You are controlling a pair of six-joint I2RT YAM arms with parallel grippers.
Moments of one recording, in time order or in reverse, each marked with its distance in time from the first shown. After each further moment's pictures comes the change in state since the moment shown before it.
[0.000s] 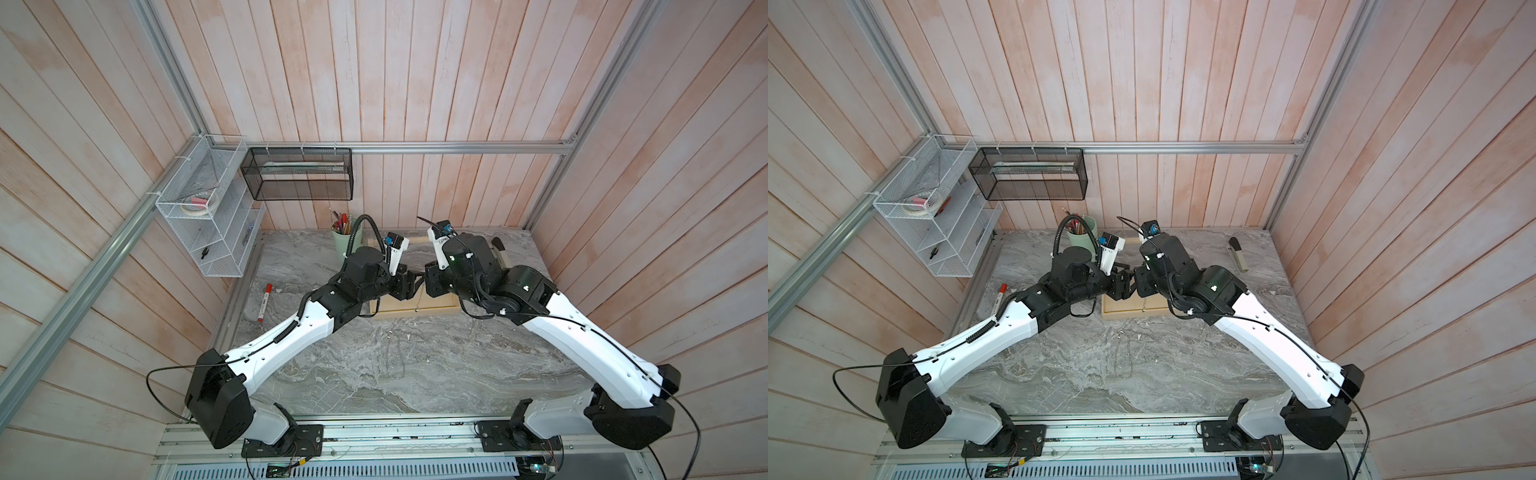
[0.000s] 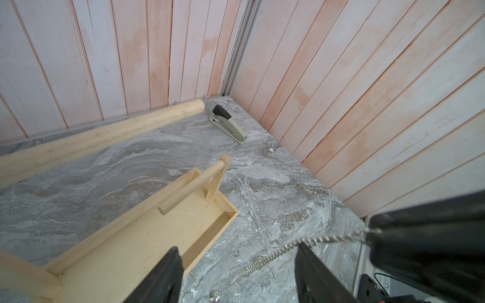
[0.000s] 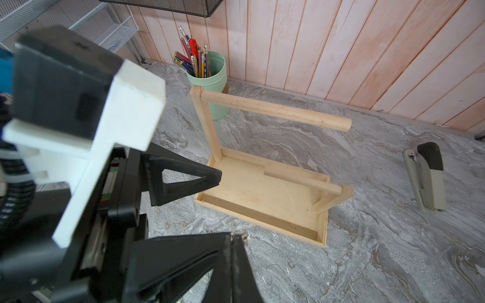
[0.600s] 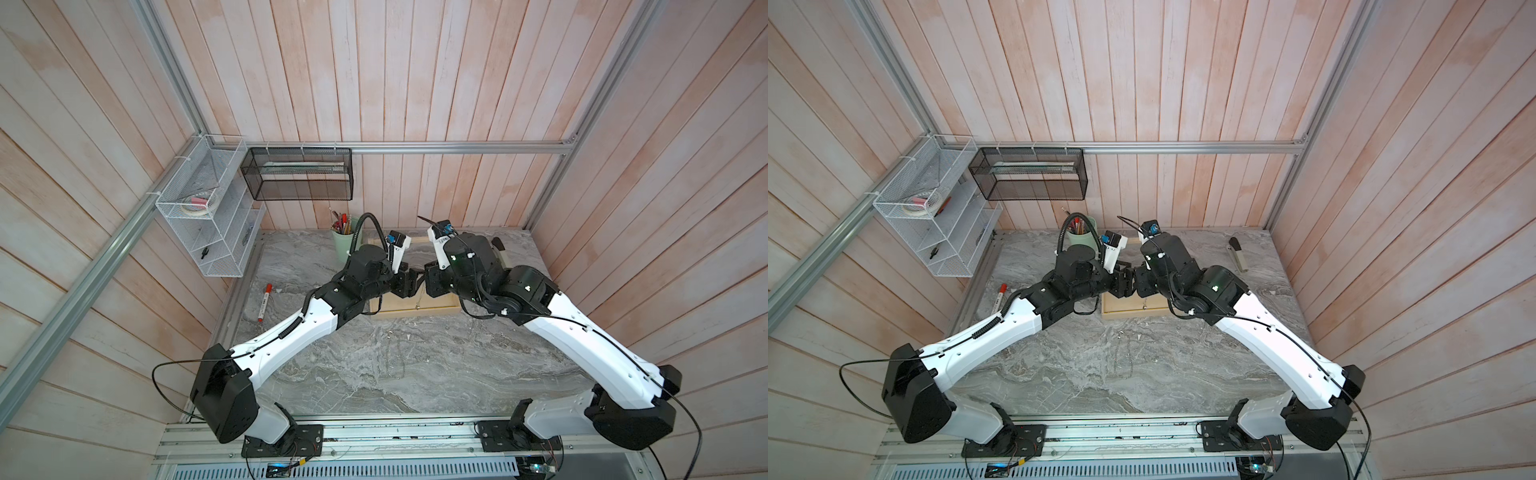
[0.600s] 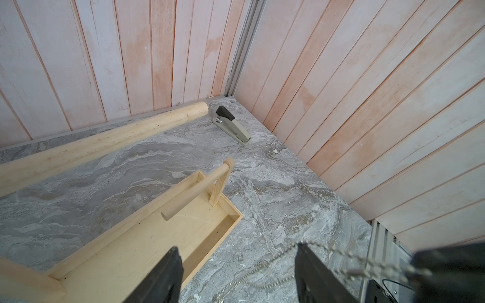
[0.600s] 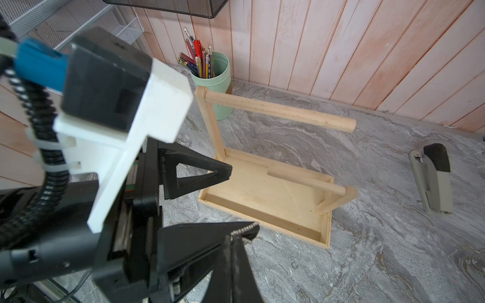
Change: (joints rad) left arm 0.000 0.038 0.026 0.001 -0.015 0.008; right arm 0.000 -0.004 0.006 0.001 -0.019 0.000
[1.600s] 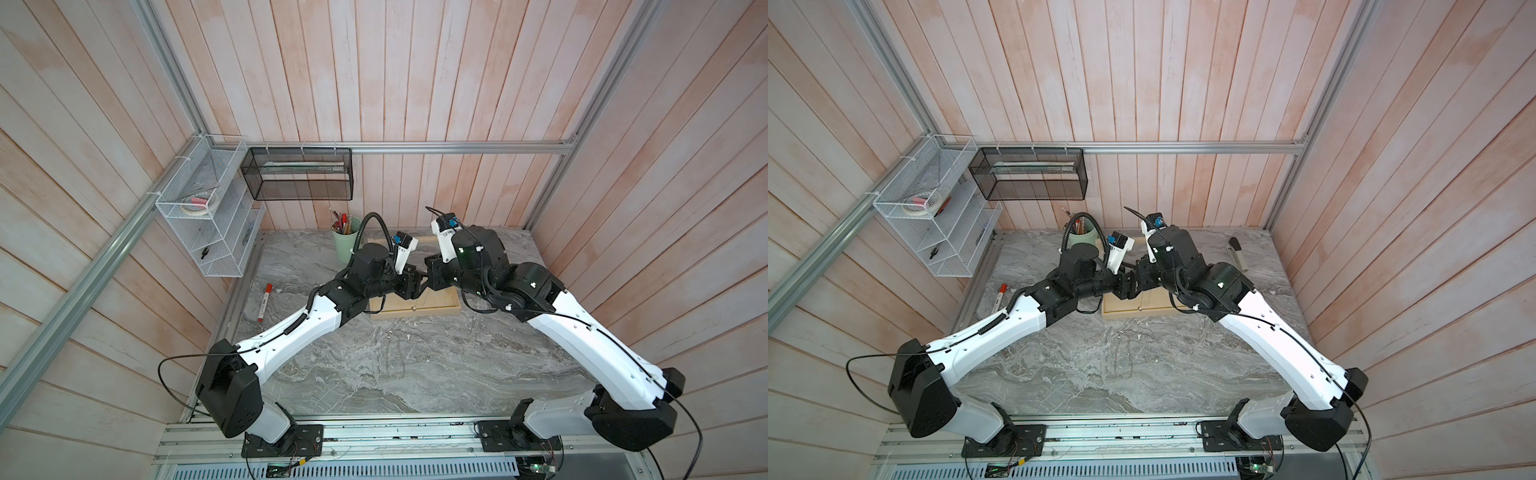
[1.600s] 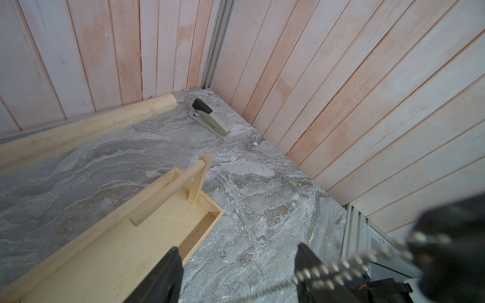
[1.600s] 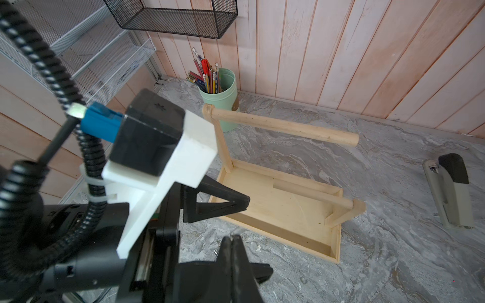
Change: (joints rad) left arm 0.000 0.030 0.021 0.007 0.122 0.000; right arm -0.046 -0.004 0.012 0.046 -0.071 -0.008
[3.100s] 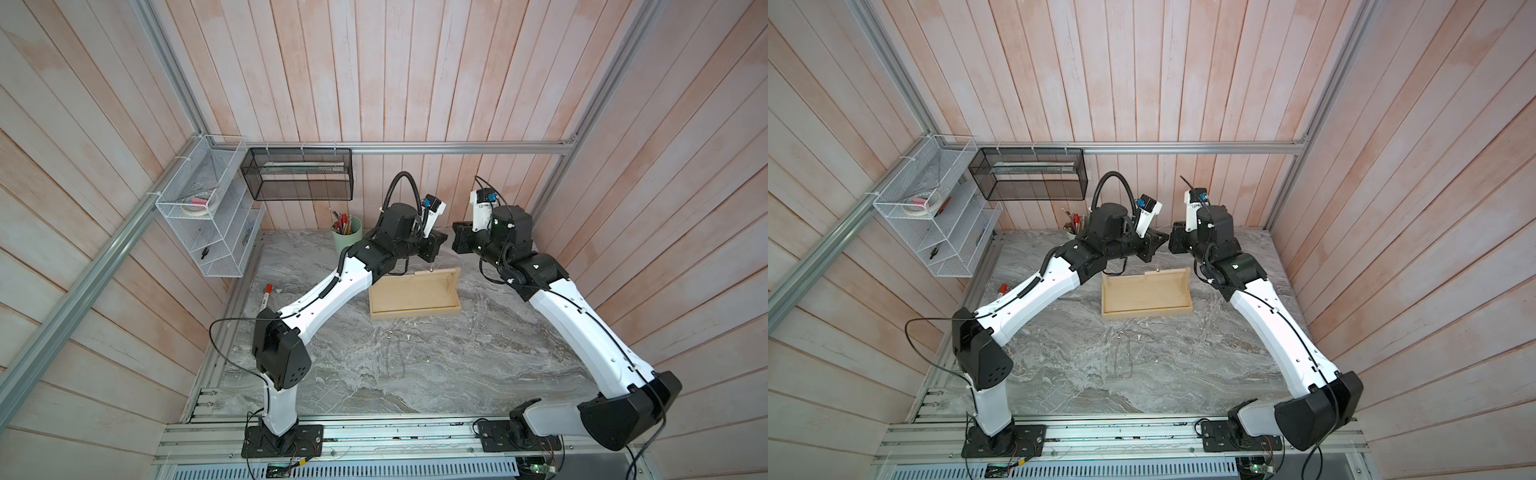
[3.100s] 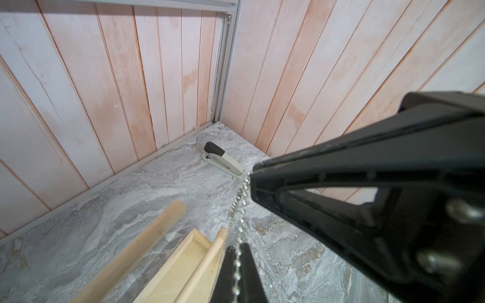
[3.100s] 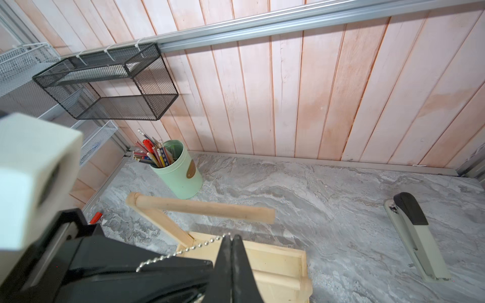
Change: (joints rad) left arm 0.011 0.431 0.709 -0.258 -0.041 0.161; right arm -0.417 0.029 -0.176 0.460 -0.208 -0.090
